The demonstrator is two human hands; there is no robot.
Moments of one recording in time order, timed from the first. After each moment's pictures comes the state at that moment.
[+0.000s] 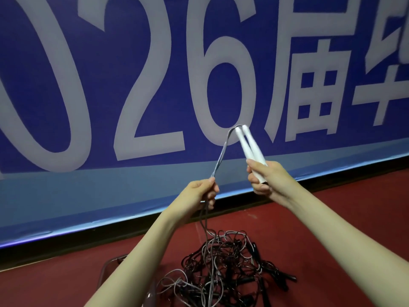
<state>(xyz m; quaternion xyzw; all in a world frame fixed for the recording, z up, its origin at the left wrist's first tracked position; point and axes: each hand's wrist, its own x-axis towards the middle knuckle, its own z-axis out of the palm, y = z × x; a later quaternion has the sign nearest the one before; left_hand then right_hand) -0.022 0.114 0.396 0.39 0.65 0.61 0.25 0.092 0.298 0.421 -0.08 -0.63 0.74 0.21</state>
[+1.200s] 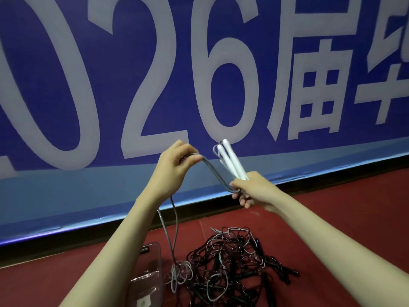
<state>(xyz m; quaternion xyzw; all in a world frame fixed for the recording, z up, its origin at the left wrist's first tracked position) -0.015 0.056 0.460 0.50 0.71 0.46 -0.19 0.092 0.240 0.414 -0.15 -0.77 0.60 0.14</state>
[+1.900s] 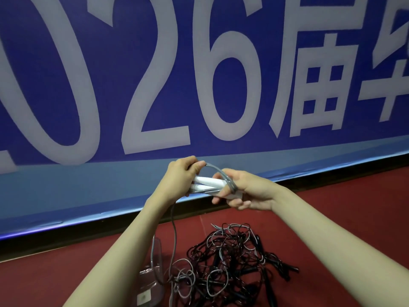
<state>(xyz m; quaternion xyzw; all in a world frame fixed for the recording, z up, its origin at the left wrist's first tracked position) -0.019 0.070 0.436 0.39 0.80 0.46 -0.06 0.090 0.231 0.425 0.01 -0.70 0.71 -0.07</state>
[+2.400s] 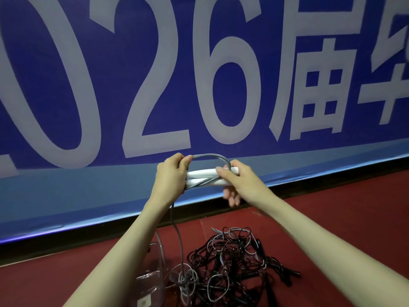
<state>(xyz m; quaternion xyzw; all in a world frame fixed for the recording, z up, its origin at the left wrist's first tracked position) -0.018 0.066 0.443 0.31 0.79 0.50 -0.17 0.088 0.216 0.425 -0.01 -0.77 0.60 0.20</state>
